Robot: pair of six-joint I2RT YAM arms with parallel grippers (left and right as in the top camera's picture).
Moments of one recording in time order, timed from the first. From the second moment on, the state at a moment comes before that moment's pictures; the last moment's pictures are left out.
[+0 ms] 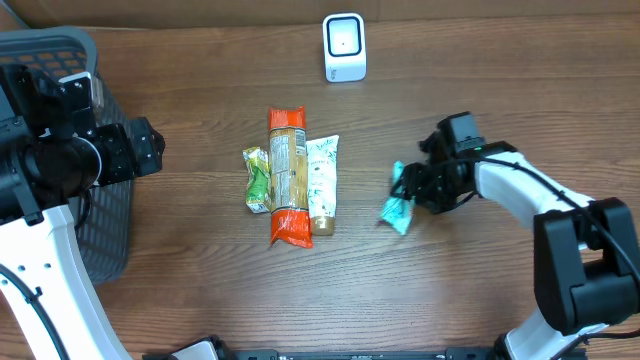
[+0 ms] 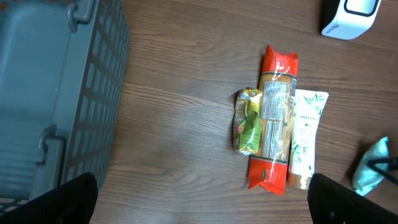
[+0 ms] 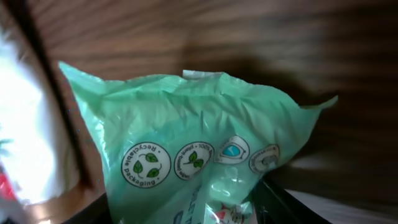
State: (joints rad) left arm 0.36 1.41 1.89 -1.50 0.19 0.06; right arm 0.21 1.82 1.03 -0.58 -0.45 0.40
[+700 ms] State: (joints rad) left arm 0.36 1.41 1.89 -1.50 0.19 0.06; right arm 0.15 1.80 1.12 -0.79 -0.30 0.32
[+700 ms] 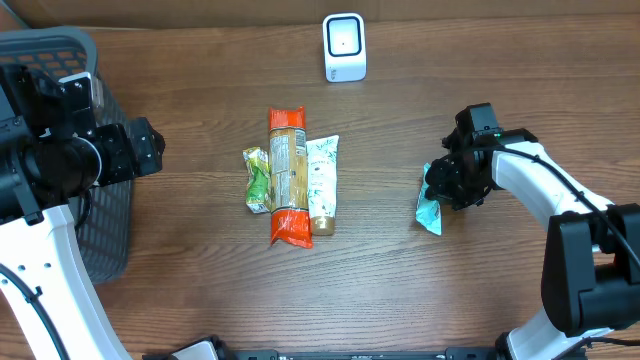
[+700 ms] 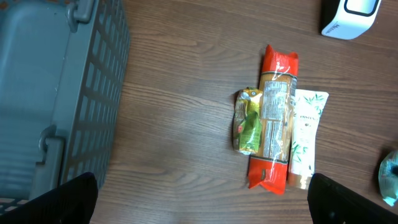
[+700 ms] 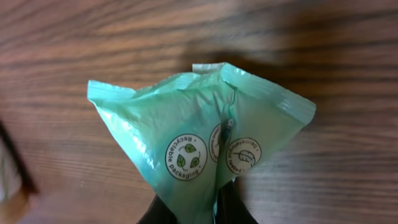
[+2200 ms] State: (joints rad) left arm 0.36 1.42 1.89 -1.50 0.19 0.06; right arm 0.30 1.85 1.36 -0.93 -0.34 0.31
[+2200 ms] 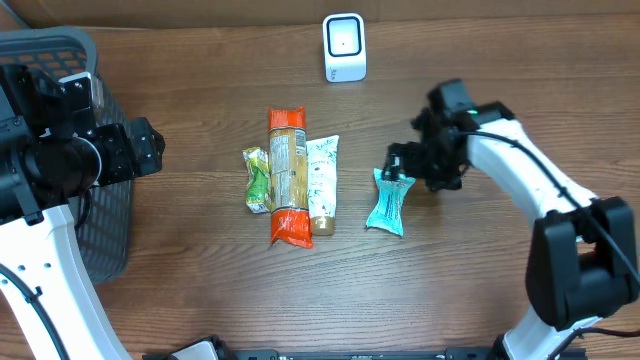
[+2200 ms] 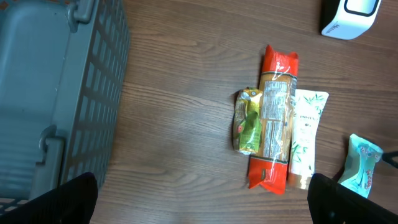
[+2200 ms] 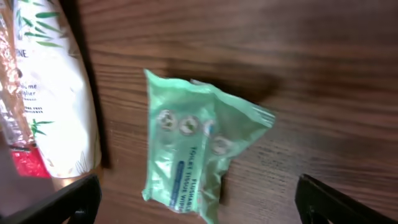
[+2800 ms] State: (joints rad) left arm 0.36 1.42 1.89 -1.50 0.19 0.06; right arm 0.66 1.92 1.39 -0.84 0.14 0.51
